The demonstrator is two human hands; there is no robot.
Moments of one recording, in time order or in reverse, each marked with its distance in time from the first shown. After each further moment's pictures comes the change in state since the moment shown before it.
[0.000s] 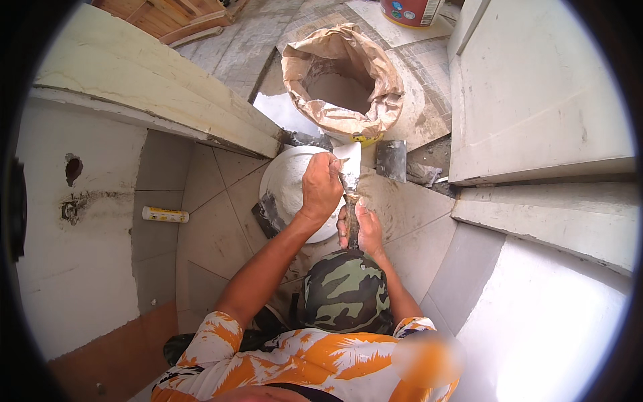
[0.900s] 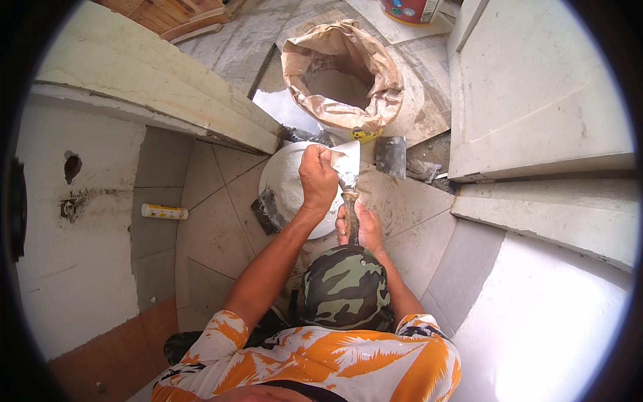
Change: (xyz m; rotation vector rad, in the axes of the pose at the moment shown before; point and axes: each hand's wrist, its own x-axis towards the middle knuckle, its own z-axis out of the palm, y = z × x) left_hand 0.001 -0.011 0.013 -0.080 0.210 -0.111; right_hand -0.007 0.005 -0.002 0.210 -0.058 0.129
